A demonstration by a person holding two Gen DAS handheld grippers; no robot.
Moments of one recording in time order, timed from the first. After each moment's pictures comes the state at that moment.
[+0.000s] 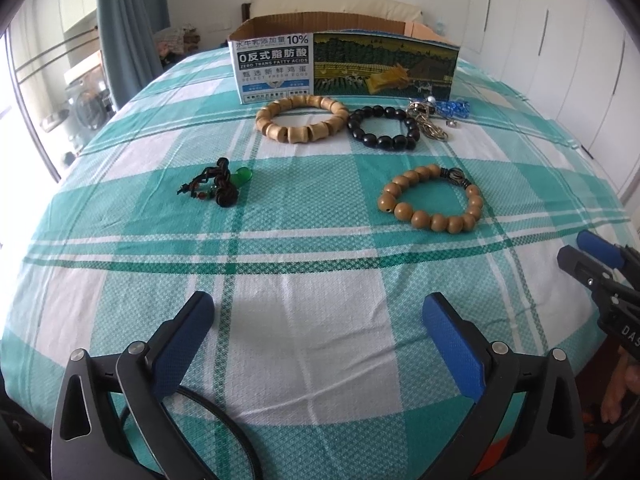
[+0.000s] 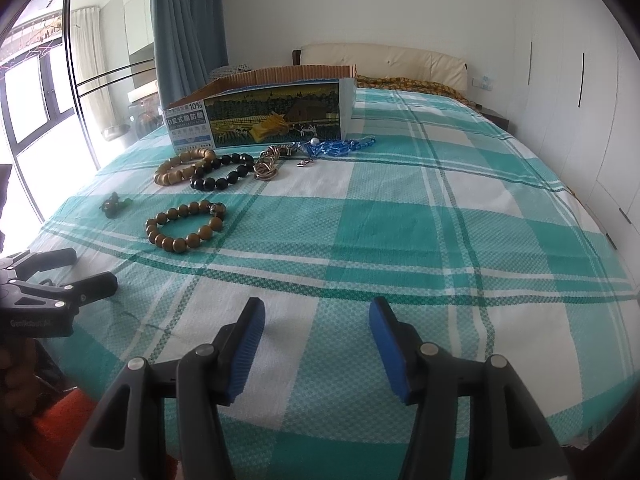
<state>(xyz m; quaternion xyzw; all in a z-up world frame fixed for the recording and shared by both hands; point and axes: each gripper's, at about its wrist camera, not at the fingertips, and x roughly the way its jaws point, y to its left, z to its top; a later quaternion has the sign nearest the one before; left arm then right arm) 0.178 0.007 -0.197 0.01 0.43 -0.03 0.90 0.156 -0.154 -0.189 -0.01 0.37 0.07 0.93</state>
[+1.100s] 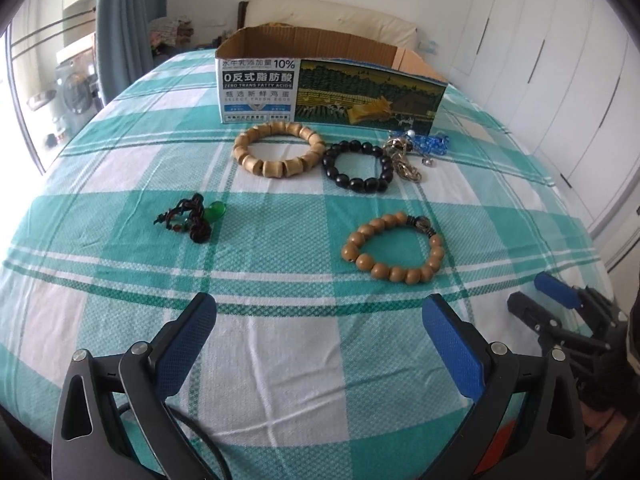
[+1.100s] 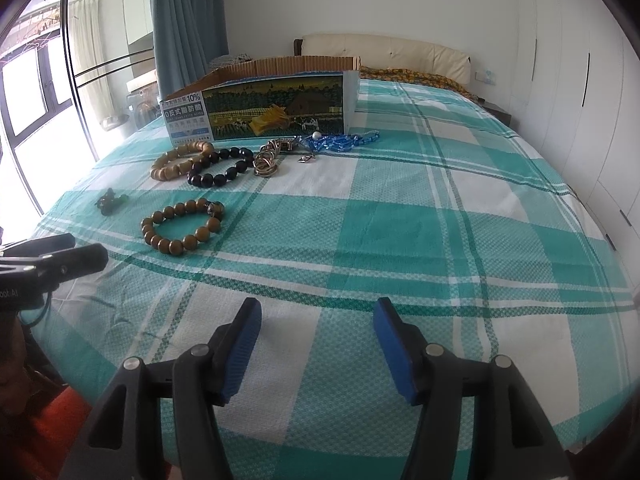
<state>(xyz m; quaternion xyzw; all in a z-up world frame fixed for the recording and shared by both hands) 0.200 0.000 -0.169 -0.05 0.42 -0.06 0.90 0.168 -0.150 -0.187 -0.01 0.39 0.08 0.92</state>
